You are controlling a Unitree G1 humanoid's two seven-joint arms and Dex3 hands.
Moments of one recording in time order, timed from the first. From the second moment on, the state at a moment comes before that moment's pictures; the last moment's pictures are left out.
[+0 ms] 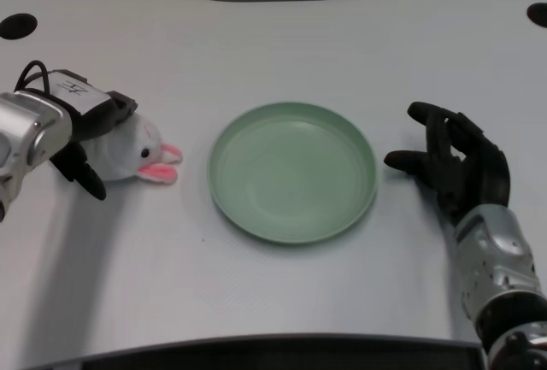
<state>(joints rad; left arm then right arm) -0.87 0.61 -0.60 0.94 0.99 -0.20 -0.23 -0.61 -0.10 -0.33 1.12 0.21 -0.28 0.09</state>
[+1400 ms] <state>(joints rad) -0.99 0.48 -0.65 1.27 0.90 -0.17 -0.08 -0.61 -0.10 -0.34 1.12 0.21 -0.28 0.10</state>
